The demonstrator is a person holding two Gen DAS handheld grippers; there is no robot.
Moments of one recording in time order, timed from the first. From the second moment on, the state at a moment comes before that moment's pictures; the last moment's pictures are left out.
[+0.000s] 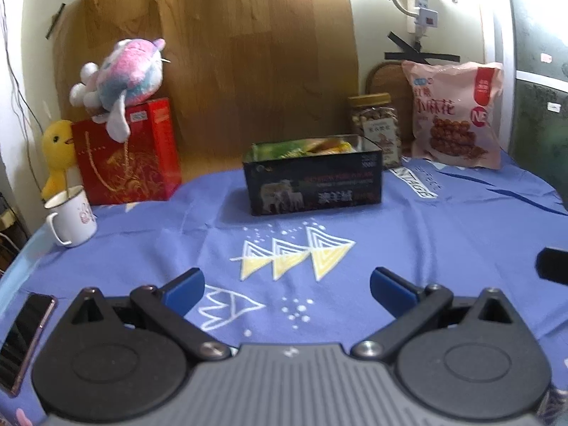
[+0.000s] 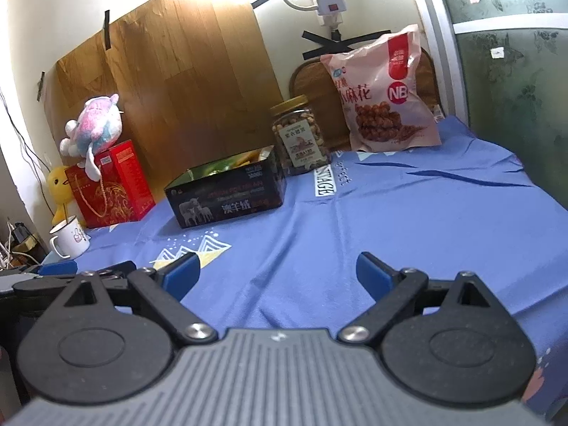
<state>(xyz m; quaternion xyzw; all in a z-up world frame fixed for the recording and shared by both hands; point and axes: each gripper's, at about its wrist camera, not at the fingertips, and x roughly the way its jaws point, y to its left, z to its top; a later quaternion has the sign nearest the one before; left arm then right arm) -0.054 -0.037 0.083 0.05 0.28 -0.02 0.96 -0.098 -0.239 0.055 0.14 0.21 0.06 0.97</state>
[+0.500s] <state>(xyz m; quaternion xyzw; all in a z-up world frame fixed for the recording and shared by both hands) -0.044 -0.035 0.072 0.04 0.31 -0.03 0.95 -0.102 -0.248 0.046 0.16 0.22 0.05 0.96</state>
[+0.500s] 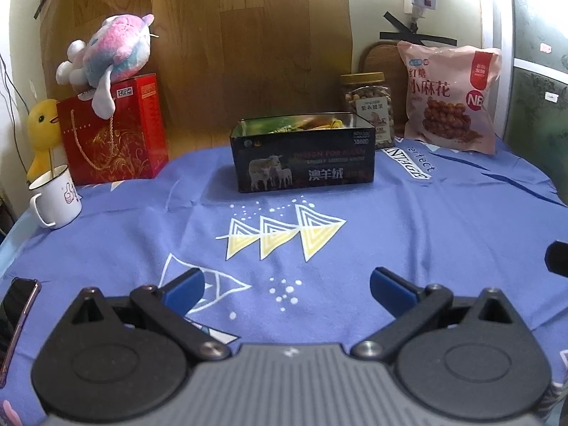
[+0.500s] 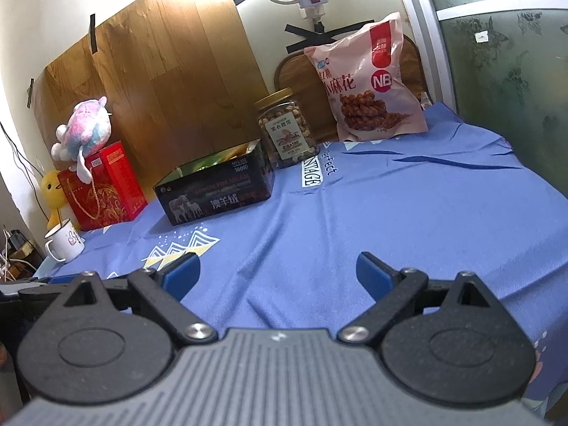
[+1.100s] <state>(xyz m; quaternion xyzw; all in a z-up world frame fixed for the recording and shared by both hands) -0.046 -0.028 0.084 0.04 0.30 -0.01 0.95 -0.102 -0.244 0.061 0.15 0.19 0.07 0.97</state>
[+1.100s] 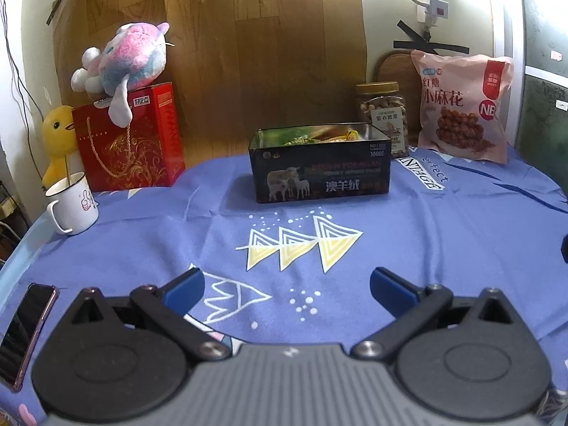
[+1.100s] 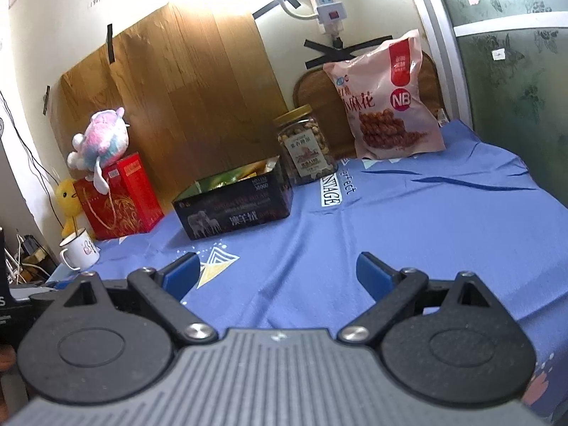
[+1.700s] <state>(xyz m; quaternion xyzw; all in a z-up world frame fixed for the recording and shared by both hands) -0.059 -0.062 0.091 0.08 0.28 -0.03 0.96 -0.123 -0.262 0.050 0.18 0.18 0.05 0.97</state>
